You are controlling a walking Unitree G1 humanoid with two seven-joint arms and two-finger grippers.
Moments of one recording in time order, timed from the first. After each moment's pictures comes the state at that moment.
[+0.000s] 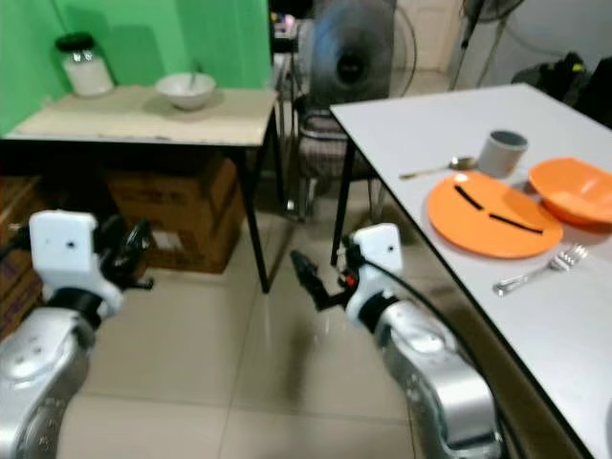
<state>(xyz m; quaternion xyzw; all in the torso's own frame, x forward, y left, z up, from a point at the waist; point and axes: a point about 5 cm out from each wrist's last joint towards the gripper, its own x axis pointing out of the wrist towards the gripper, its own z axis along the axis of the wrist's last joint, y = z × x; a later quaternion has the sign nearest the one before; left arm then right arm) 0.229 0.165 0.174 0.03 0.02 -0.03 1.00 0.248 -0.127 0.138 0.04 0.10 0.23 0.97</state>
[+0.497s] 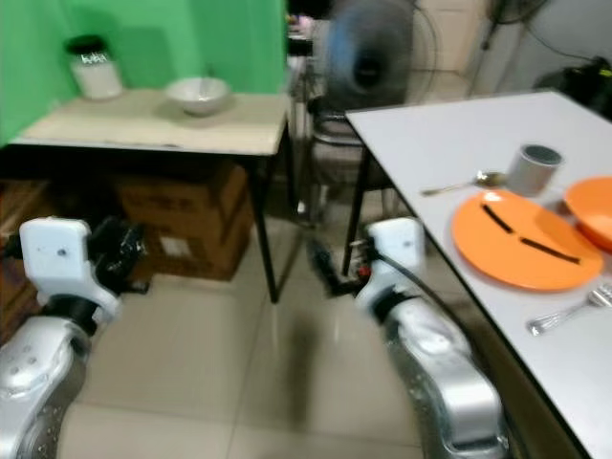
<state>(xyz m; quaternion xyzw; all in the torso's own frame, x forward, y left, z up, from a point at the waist) 0.223 0.170 0.169 0.02 0.01 -0.03 1.00 0.251 -0.144 0.142 0.04 0.06 0.17 0.98</state>
